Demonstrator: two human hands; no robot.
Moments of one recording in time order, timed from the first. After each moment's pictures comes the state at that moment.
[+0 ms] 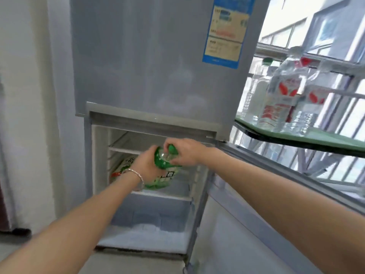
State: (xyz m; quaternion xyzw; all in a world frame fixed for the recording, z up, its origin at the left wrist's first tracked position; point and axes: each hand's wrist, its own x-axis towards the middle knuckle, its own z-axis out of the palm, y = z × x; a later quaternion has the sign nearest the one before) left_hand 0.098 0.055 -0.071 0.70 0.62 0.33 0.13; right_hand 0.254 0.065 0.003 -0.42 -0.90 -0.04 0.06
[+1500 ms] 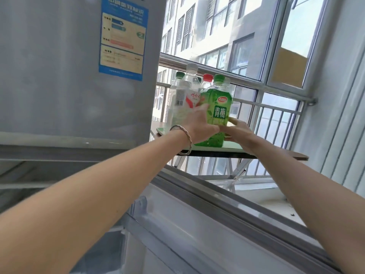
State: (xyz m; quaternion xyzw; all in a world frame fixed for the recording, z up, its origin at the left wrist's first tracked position) left_hand 0.405 0.042 0.117 0.83 0.32 0.43 0.17; right_hand 0.588 0.046 0.112 -0.59 -0.61 0.21 0.49
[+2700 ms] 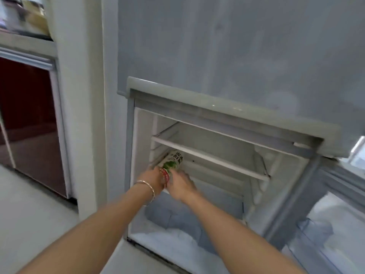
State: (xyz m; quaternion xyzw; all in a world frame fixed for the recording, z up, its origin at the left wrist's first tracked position) left_hand -0.003 0.147 -0.202 0.54 0.83 0.14 0.09; right_hand 0.108 0.184 -0.201 -0.47 -0.86 0.17 0.13
